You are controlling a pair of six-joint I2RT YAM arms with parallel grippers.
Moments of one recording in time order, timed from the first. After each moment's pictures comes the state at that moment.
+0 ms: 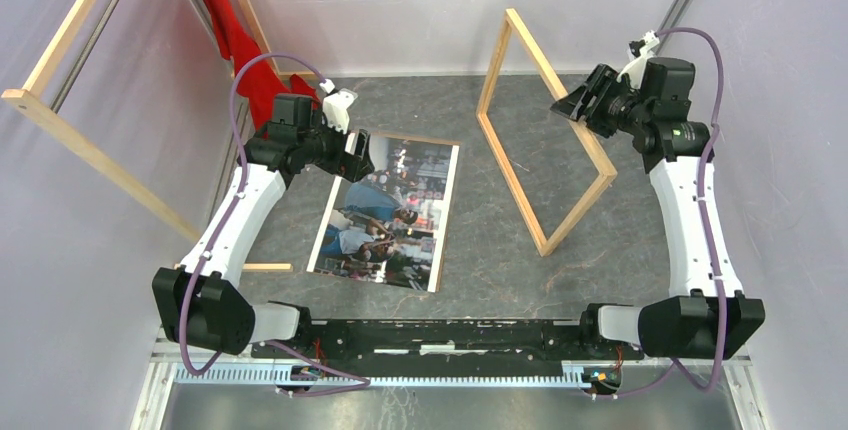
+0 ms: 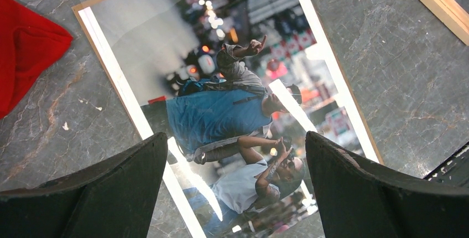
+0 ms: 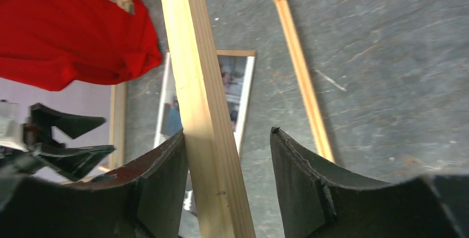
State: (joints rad) left arm -0.19 1.31 1.20 -0.66 0.40 0.20; right arm -0.06 1.29 1.41 -0.63 -0.45 0.53
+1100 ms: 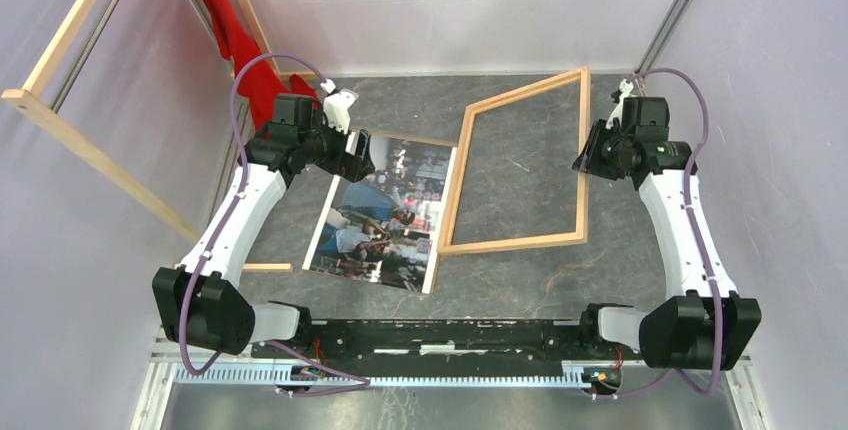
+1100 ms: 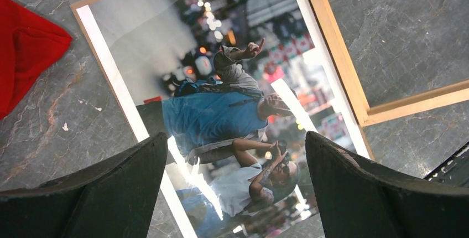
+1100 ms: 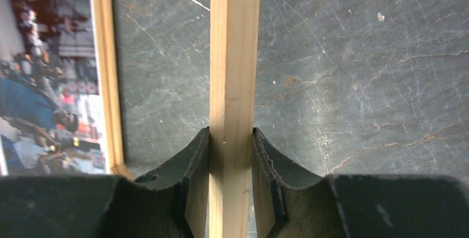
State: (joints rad) left arm -0.19 1.31 1.20 -0.66 0.40 0.20; right arm -0.04 1.24 1.22 -0.83 -0.14 0.26
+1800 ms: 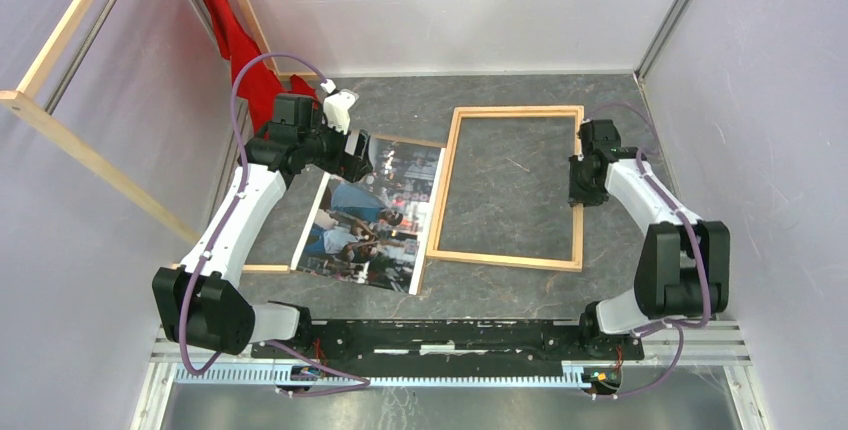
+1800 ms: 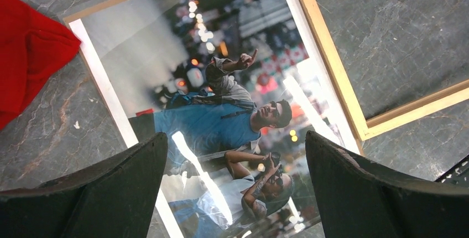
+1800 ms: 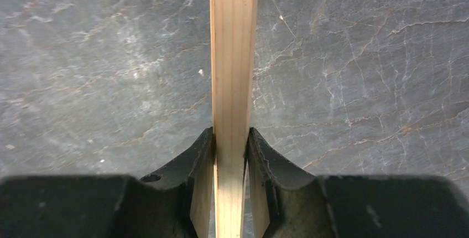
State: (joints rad) left arm -0.19 1.31 1.20 -0.65 0.37 0.22; right arm 0.03 1.45 1.00 -0.69 0.10 0.16
